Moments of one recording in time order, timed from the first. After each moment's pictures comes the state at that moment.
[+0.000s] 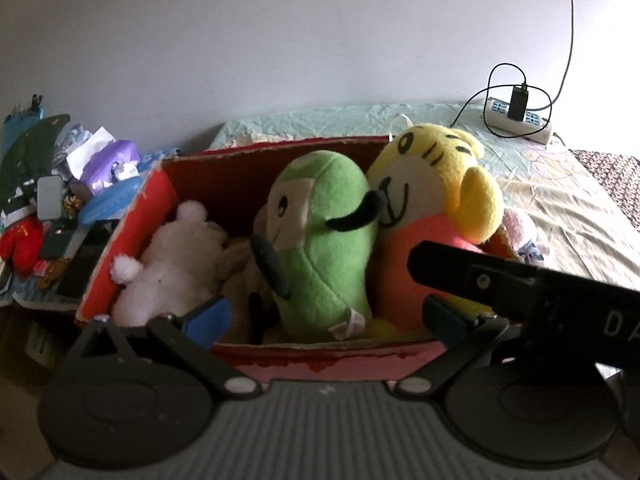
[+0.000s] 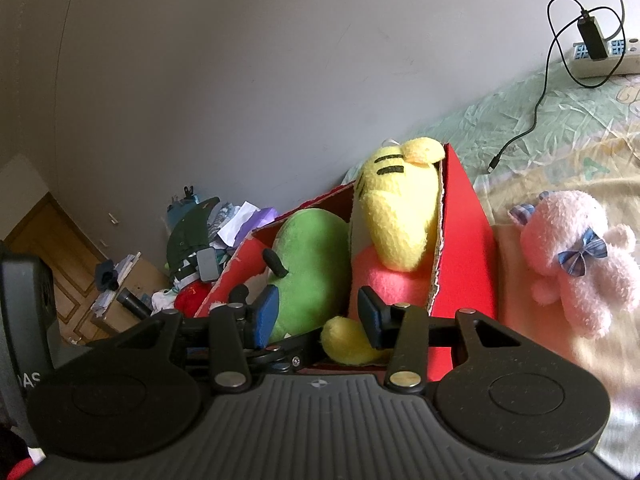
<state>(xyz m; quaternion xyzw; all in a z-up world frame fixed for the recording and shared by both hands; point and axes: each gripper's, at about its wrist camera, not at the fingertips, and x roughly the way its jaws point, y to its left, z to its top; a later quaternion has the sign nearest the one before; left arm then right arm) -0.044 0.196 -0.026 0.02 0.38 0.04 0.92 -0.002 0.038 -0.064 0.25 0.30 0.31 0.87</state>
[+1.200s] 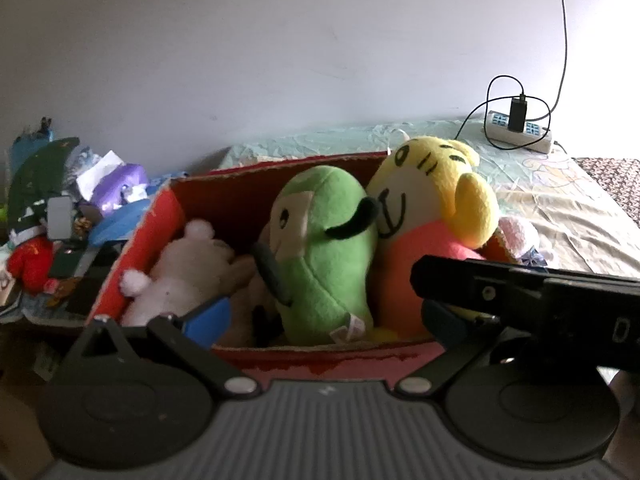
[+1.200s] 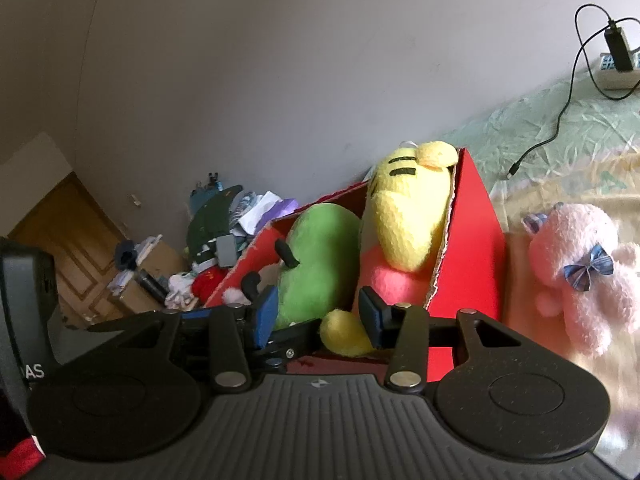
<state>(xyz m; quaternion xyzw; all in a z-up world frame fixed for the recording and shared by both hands) -0.056 0.186 -0.023 0.04 0.35 0.05 0.94 0.002 0.023 -0.063 0.24 0.29 0.37 0.85</state>
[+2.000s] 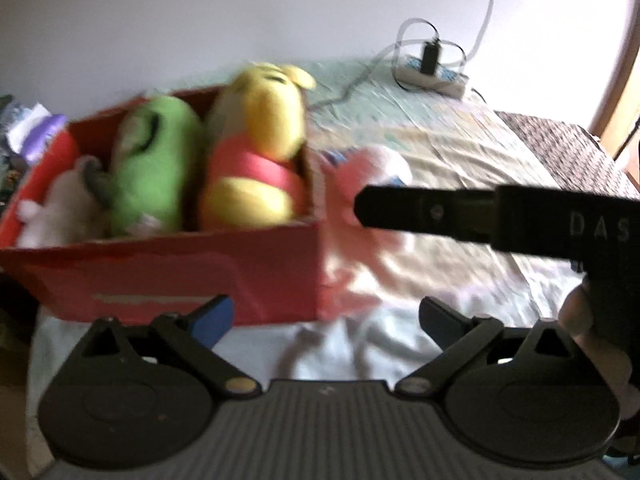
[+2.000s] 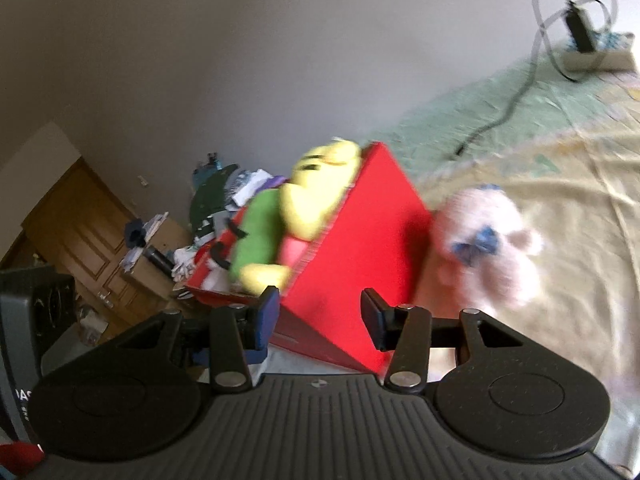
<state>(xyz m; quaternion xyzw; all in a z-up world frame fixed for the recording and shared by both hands) -0.075 0.091 -0.038 -0.01 0.43 -0.04 0.90 0.004 -0.075 -0.075 0.23 0.34 0.38 0.83</state>
